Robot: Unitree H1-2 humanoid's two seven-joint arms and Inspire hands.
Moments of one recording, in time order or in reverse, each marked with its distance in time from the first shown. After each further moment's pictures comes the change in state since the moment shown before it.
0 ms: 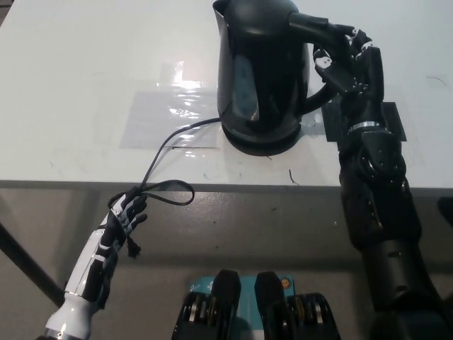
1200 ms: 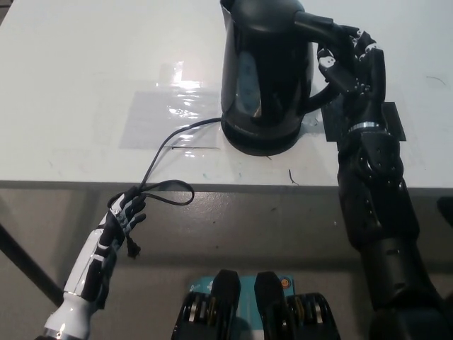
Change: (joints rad) left_arm 0.000 0.000 0.004 0.000 0.000 0.000 0.000; right_arm 0.002 0.004 -0.009 0.023 0.013 -0.052 -0.023
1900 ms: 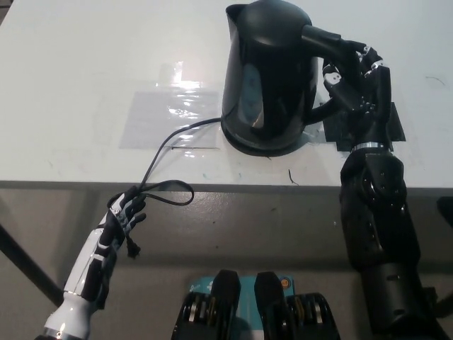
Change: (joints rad) left_arm -0.002 0.000 0.000 0.000 -0.001 0.000 -0.001; right_arm 0.085 0.023 0.007 -0.106 0.014 0.000 0.012
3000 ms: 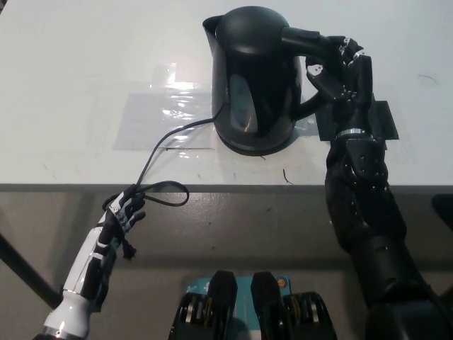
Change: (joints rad) left_arm -0.004 0.001 0.002 0.000 -0.001 0.000 0.000; right_arm -0.119 -0.012 0.027 0.254 -0.046 -0.121 -0.042
